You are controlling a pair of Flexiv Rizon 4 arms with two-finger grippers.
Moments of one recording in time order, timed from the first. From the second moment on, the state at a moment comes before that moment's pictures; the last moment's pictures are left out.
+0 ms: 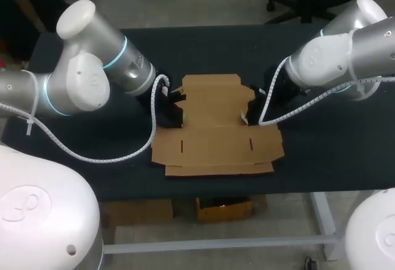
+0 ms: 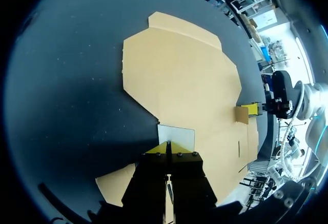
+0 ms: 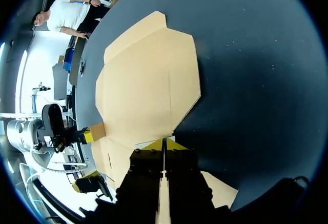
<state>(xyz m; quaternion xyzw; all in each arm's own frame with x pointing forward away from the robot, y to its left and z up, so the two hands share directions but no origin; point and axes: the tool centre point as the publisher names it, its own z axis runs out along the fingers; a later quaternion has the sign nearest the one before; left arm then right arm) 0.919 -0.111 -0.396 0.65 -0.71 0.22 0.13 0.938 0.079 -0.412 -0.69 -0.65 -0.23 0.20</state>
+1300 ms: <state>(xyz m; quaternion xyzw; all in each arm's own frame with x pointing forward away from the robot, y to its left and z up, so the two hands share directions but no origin) 0.915 -0.127 -0.401 0.64 -0.73 0.21 0.14 0.938 0.089 -0.418 -0.69 -0.66 -0.21 0.19</state>
